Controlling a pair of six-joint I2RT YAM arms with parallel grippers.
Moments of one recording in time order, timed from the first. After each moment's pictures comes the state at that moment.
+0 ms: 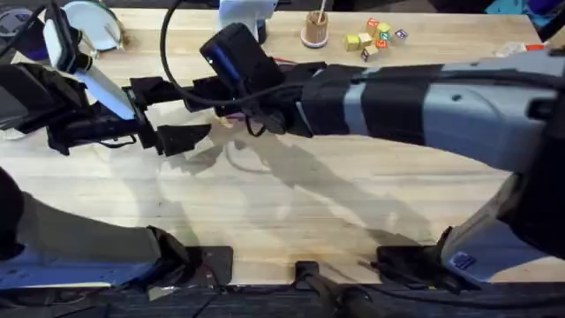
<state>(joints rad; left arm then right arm) 0.58 1.65 0.88 -0.90 1.19 1.55 0.92 1.92 1.31 -0.05 0.23 0.50</state>
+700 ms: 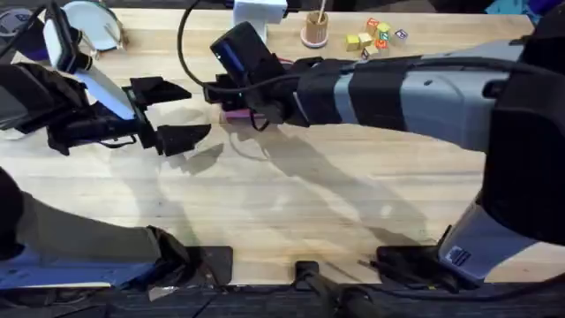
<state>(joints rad) 0.58 1.65 0.88 -0.90 1.19 1.55 0.87 1.99 1.34 -0.07 0.18 0.57</state>
